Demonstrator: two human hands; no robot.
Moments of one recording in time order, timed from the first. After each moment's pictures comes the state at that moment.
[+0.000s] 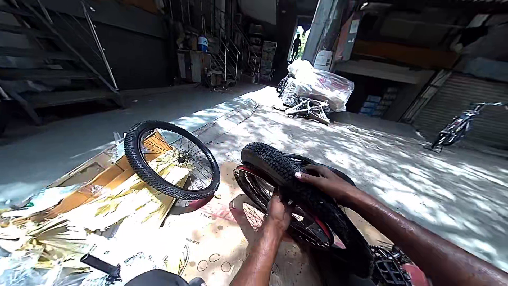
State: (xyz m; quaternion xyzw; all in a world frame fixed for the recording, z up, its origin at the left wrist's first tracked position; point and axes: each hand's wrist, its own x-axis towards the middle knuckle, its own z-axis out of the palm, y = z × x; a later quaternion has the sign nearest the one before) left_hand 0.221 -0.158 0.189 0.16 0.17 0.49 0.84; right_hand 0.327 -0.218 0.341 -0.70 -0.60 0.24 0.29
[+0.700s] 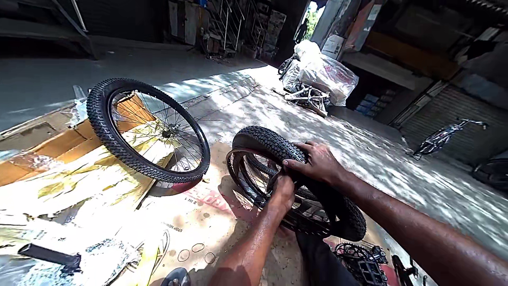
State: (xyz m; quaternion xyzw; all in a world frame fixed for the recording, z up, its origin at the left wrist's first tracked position) left_hand 0.250 -0.088 0.204 0.23 0.18 0.47 0.83; right_hand 0.351 -0.093 0.320 -0.67 -0.73 -0.10 0.09
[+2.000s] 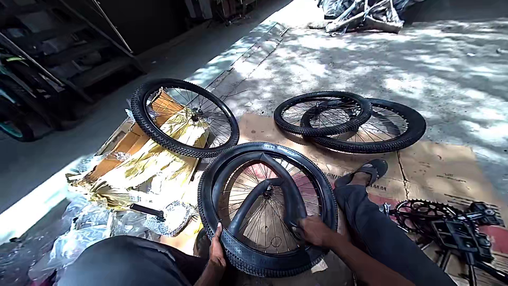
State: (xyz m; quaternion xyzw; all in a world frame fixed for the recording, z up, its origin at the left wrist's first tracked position) left_hand 0.013 -0.244 -0.068 0.15 0.66 0.44 0.58; right_hand 0.363 -0.265 -0.028 -0.58 -0.71 0.38 -0.08
